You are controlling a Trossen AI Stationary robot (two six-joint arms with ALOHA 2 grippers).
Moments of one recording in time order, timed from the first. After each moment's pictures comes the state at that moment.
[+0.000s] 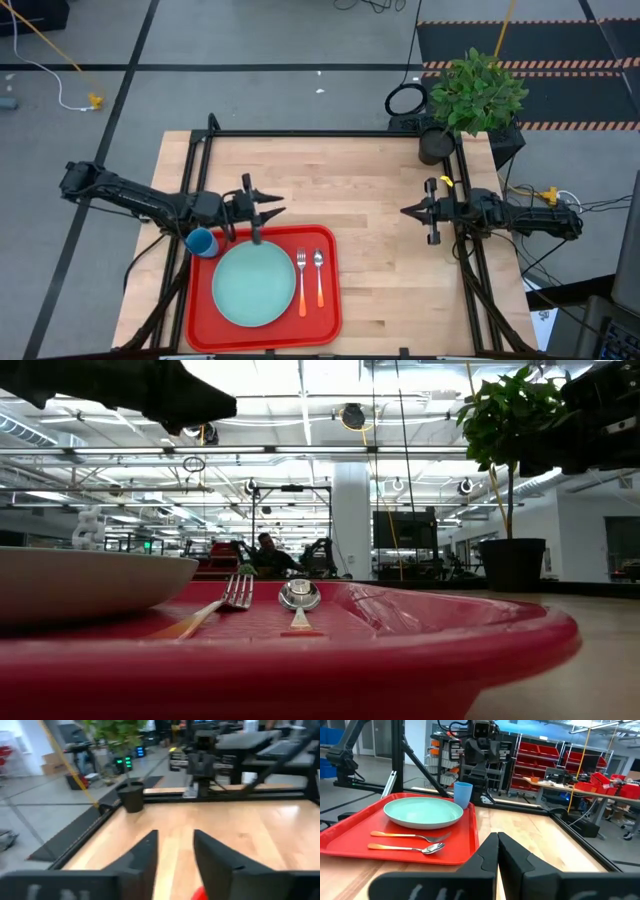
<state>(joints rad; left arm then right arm) -0.18 0.96 0.41 0.46 -0.40 0.10 -0.05 0.00 0.02 0.02 -0.05 -0.14</state>
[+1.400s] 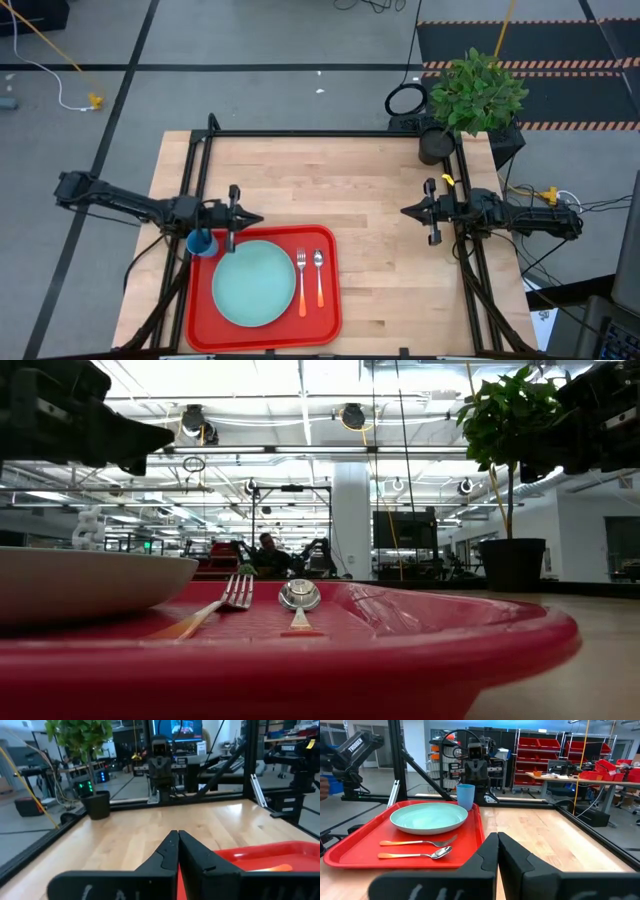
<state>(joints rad) -0.16 0.61 0.01 0.63 -0.12 0.11 -0.05 0.01 0.02 0.02 -0.05 -0.04</state>
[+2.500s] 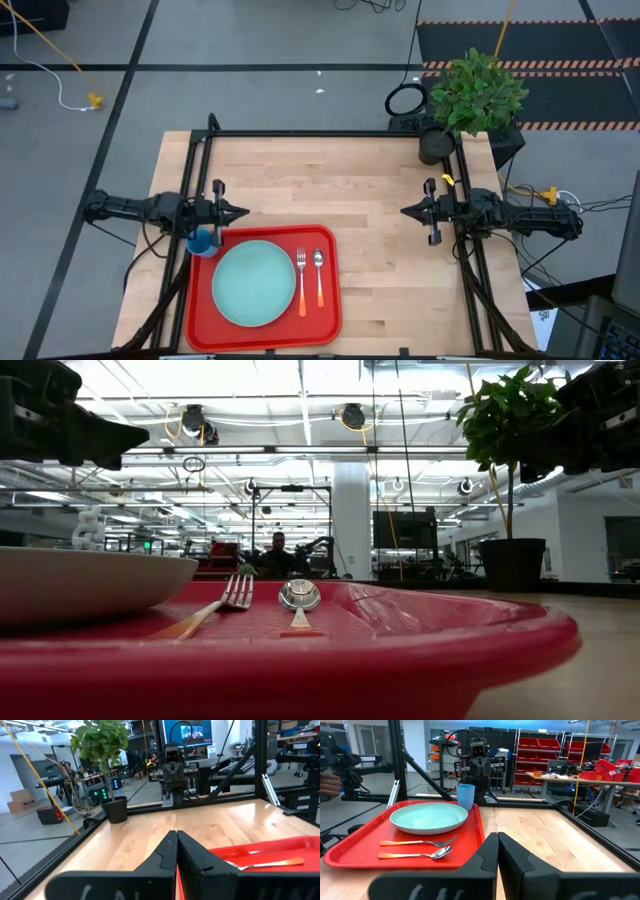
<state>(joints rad) -0.16 0.00 0.01 0.05 -0.18 0.18 -0.05 0.01 0.02 0.02 -0.05 -0.04</state>
